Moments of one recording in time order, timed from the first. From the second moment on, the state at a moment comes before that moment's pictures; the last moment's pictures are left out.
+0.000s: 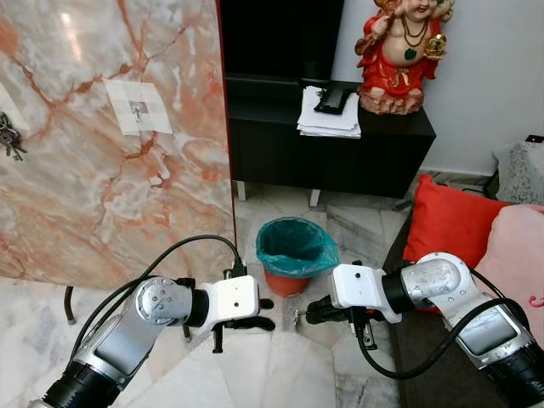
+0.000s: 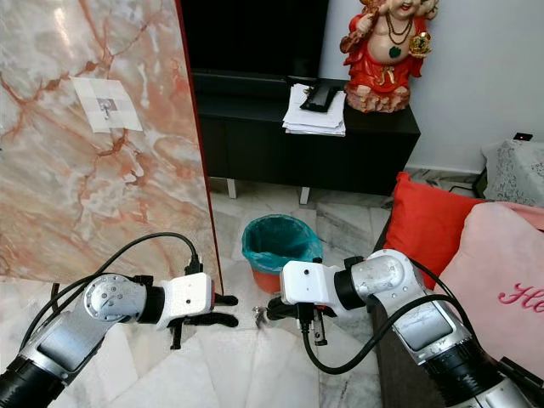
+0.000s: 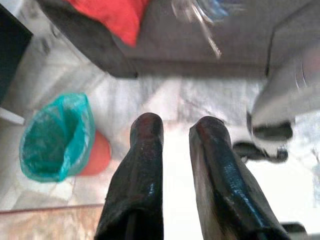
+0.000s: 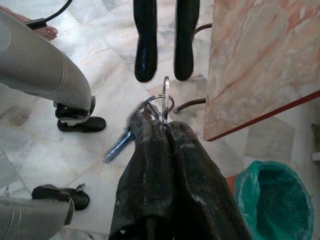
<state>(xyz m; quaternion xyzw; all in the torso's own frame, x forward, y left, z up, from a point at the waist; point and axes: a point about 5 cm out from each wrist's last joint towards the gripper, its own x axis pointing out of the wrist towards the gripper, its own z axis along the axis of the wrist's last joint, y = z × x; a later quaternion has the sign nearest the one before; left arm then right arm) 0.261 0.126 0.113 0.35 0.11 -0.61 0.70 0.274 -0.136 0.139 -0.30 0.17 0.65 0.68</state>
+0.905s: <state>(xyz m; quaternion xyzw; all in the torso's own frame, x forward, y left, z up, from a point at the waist) 0.257 0.165 0.050 0.32 0.15 -0.39 0.85 0.289 -0.122 0.158 -0.28 0.10 0.61 0.74</state>
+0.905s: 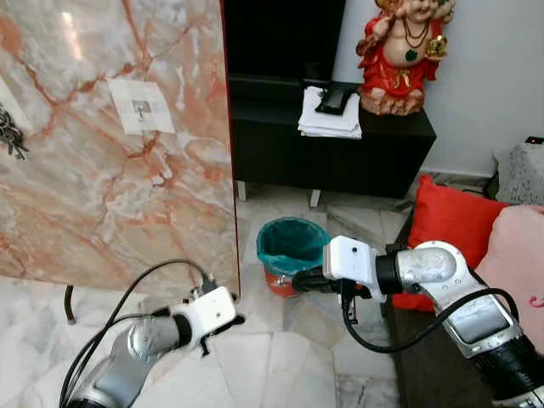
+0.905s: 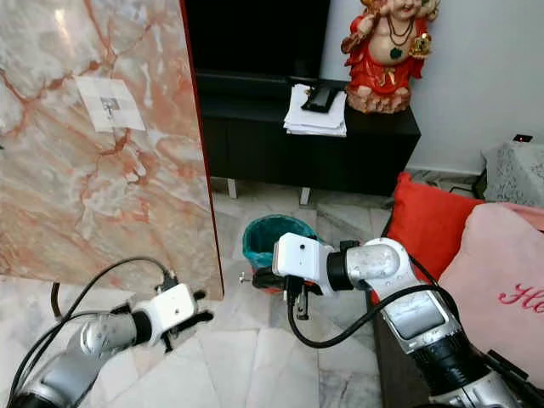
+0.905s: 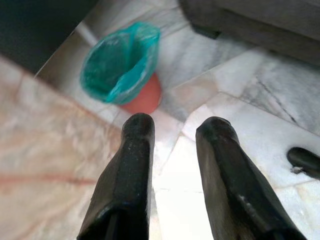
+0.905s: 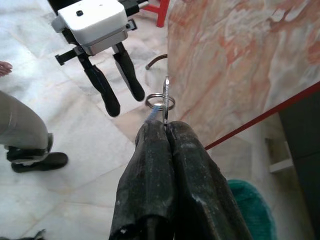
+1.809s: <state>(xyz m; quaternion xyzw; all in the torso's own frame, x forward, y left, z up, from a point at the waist) 0.244 0.189 0.012 0.24 0.19 -0.23 0.92 0.327 -0.130 0.153 -0.11 0.17 0.31 0.93</state>
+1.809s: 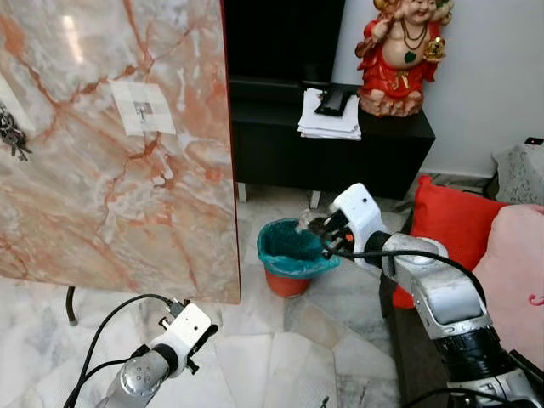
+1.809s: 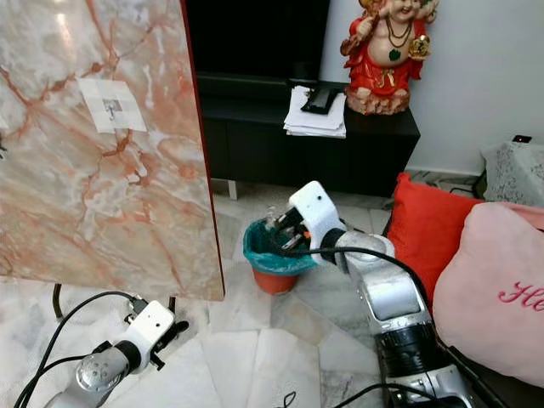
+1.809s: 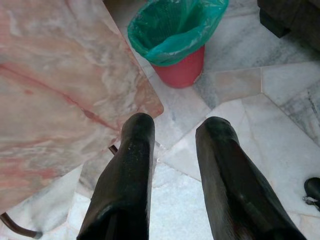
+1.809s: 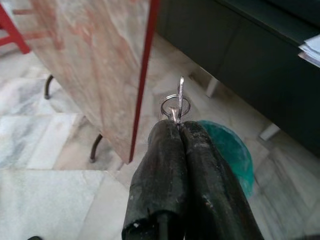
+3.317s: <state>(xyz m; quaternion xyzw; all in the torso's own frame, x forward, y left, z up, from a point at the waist) 0.248 0.170 0.022 0.22 0.16 -0.28 0.92 0.306 -0.158 0.099 -0.31 0.26 0.39 0.83</state>
